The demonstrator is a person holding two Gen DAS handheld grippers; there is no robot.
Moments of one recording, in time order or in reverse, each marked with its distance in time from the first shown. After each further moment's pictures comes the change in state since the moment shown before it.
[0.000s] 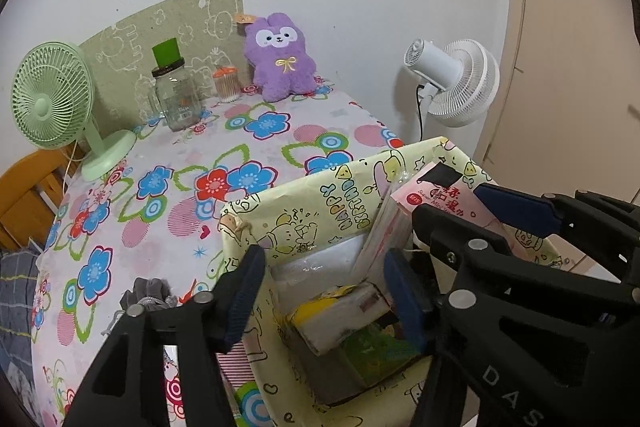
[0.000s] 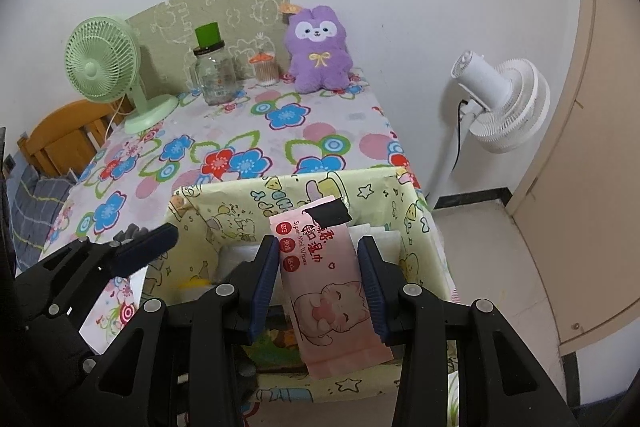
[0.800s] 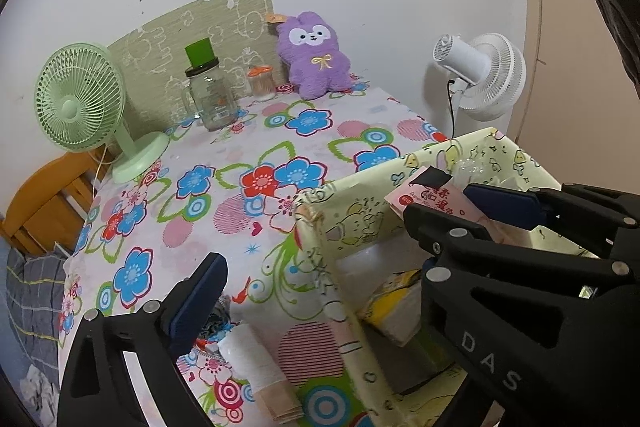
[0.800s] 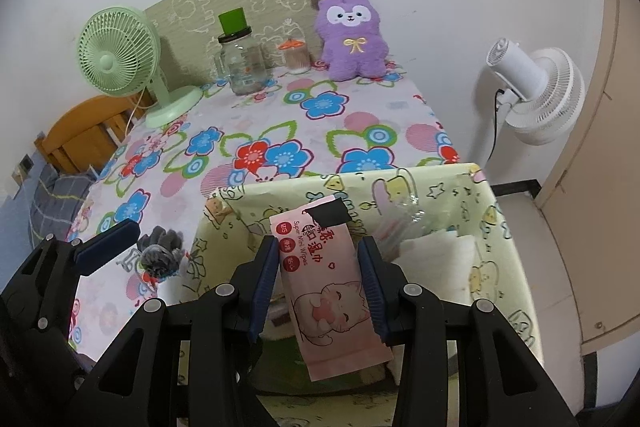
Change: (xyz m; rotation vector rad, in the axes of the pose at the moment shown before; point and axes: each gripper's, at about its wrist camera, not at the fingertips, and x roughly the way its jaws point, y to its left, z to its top) left arm -0.001 0.034 -0.008 0.023 0.001 0.103; right arm 0.029 0.031 0.008 0.007 0.039 0.096
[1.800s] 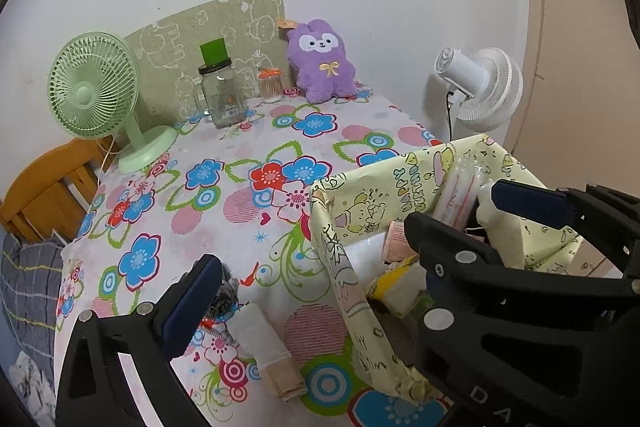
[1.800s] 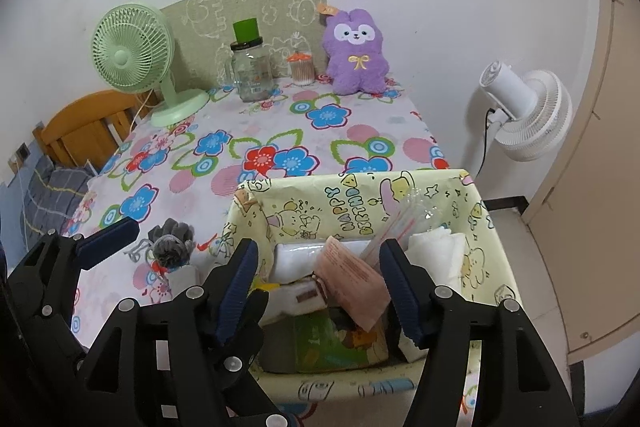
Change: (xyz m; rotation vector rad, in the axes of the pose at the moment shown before) left arm -0.026 0.010 -0.012 -0.045 -0.031 -0.019; right arm -0.033 0.021 -0.014 -0.050 -0.055 -0.047
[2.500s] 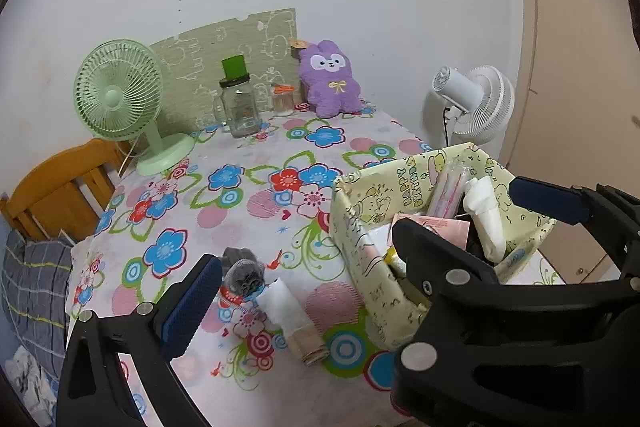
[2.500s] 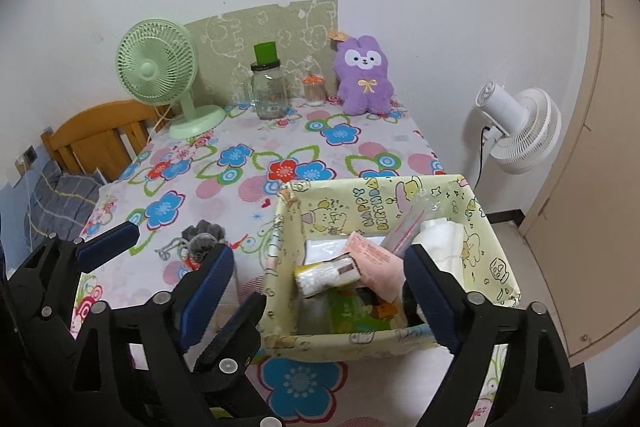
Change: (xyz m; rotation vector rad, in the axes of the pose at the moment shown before) left arm -0.050 0.022 -0.022 -0.018 -0.061 -0.003; right arm -0.048 0.032 -0.017 -0.013 -0.083 -0.005
